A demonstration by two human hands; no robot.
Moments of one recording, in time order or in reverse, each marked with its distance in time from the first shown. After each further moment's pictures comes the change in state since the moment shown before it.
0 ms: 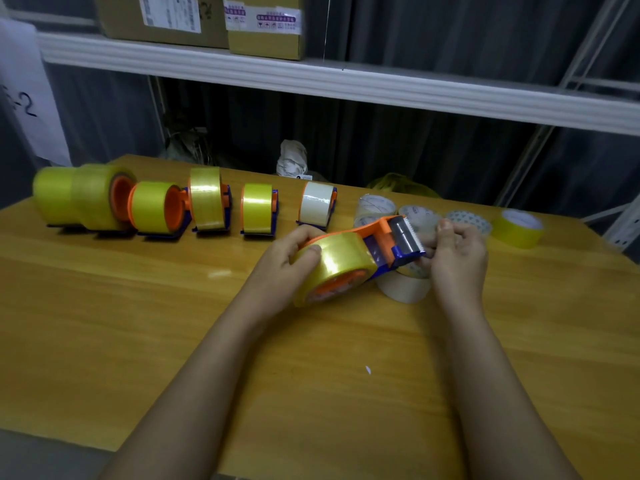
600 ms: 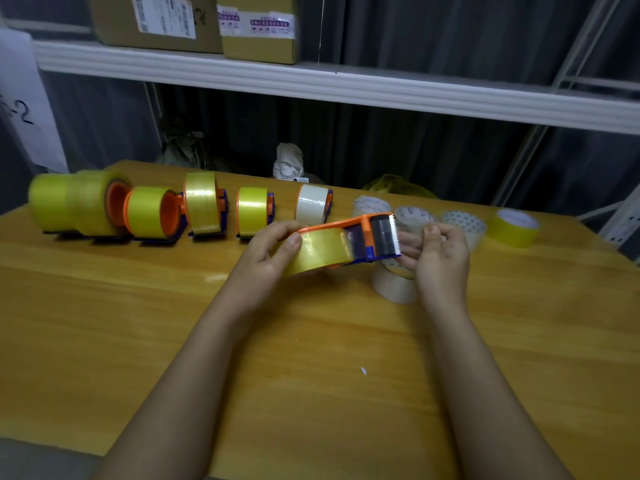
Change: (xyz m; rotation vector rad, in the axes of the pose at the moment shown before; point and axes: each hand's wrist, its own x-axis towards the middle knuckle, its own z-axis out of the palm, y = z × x) left_hand 0.011 -0.026 -0.015 0.020 0.065 -0.025; right_hand -0.007 0.000 0.009 0.180 -0.125 0.064
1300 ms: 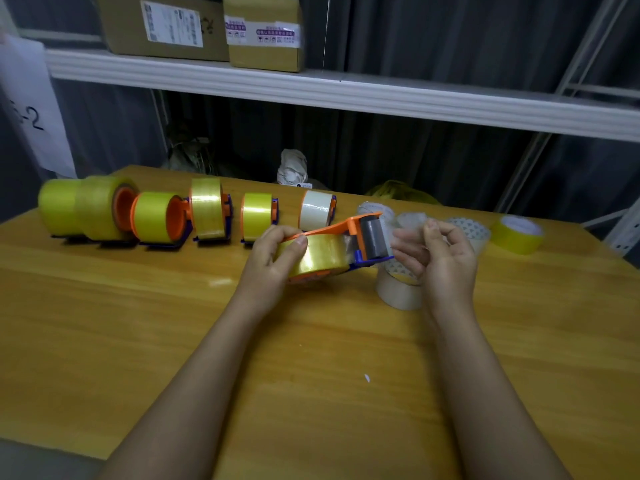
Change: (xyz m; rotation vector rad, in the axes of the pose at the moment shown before) left_hand 0.003 0.002 0.010 -0.156 0.134 0.010; right_hand -0.004 -0.010 -0.001 0.219 -0.094 -0.016
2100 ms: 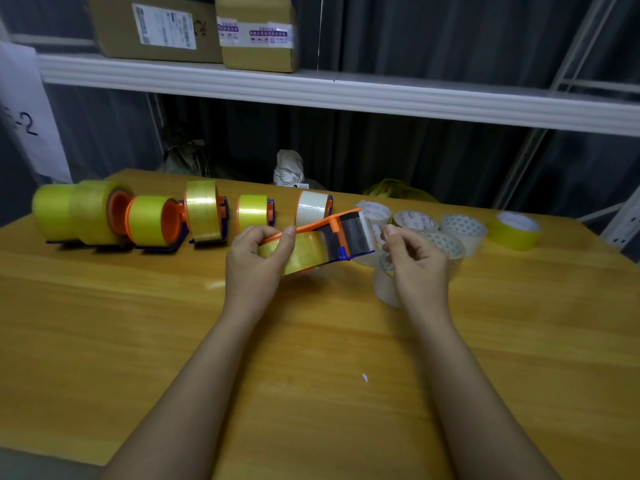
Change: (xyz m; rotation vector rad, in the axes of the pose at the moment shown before) left_hand 0.003 -0.001 0.001 0.148 0.286 0.052; right_hand -0.005 0.016 0.009 -0.383 -0.037 -0.176
